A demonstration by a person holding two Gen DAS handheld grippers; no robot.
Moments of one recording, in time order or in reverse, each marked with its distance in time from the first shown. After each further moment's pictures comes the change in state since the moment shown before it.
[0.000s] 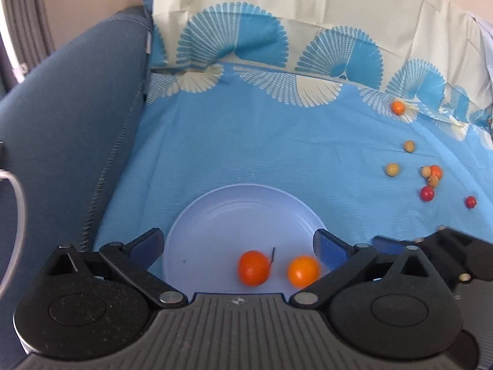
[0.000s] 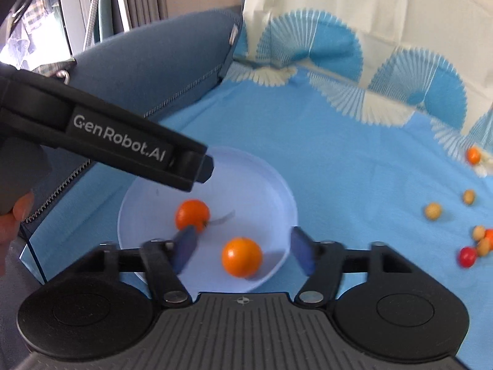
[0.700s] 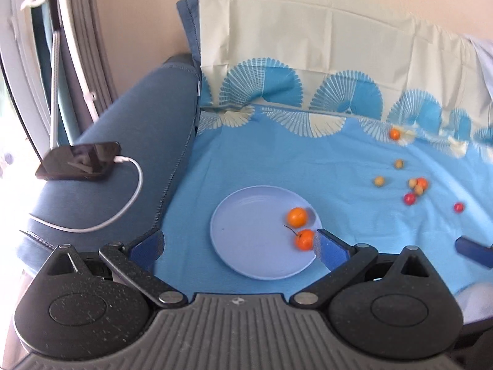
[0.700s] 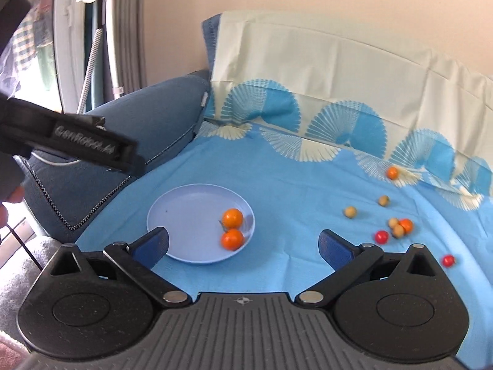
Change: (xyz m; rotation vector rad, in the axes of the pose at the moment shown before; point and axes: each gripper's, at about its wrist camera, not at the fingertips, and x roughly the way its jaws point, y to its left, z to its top) left arm -0.167 -0.033 -0.063 -0.015 -0.145 0.149; right arm -0.177 0.020 -0.048 0.079 -0.189 -0.170
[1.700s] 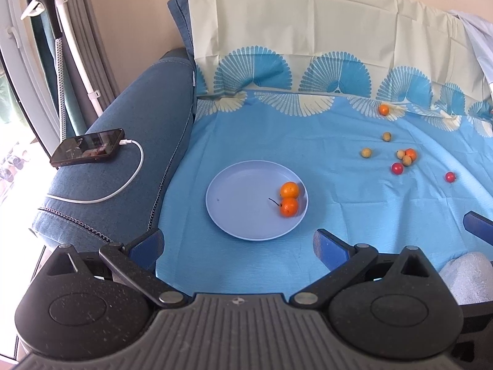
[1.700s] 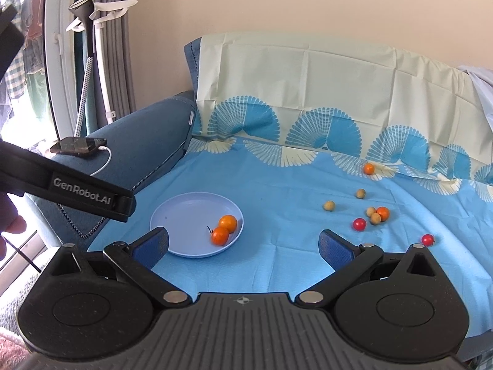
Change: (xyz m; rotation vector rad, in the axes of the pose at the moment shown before) left arm -0.043 -0.030 -0.028 0.043 0.055 0.027; right arm -0.063 -0.002 -0.022 0.059 -0.065 -0.031
